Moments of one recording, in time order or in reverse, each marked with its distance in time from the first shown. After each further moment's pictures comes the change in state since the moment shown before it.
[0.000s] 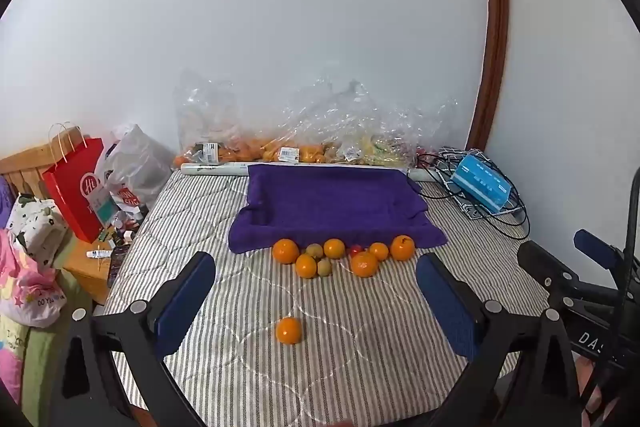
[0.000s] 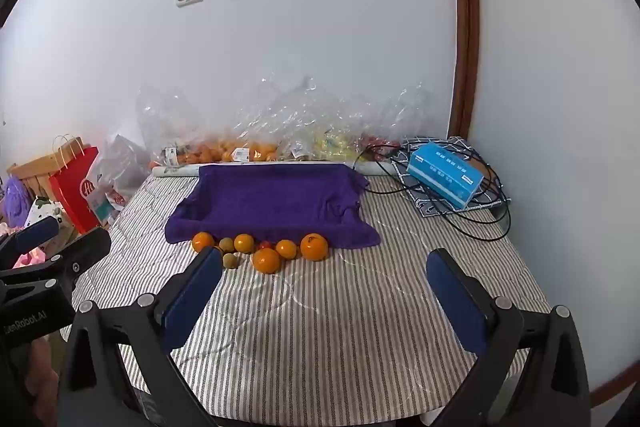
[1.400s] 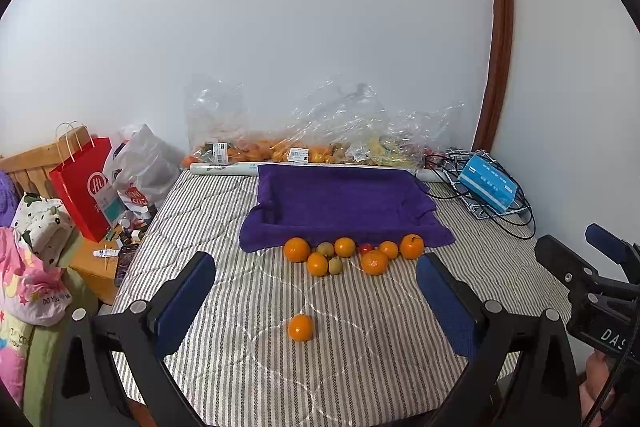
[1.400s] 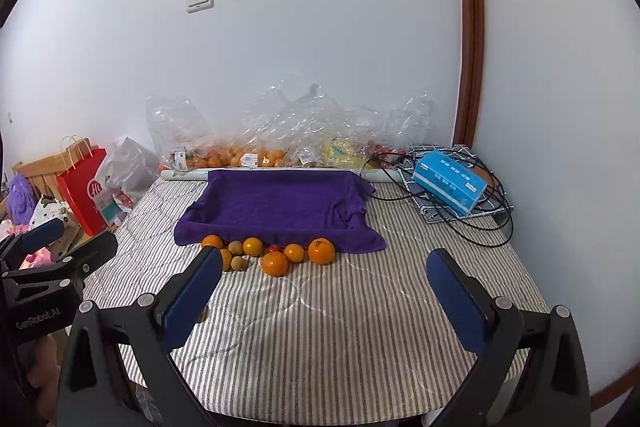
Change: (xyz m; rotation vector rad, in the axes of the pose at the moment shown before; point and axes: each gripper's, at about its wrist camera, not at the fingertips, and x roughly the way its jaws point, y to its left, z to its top) left arm -0.004 0.012 -0.003 -0.011 0.000 0.030; right arm -0.011 0.000 0.003 -0.016 -0.007 0.021
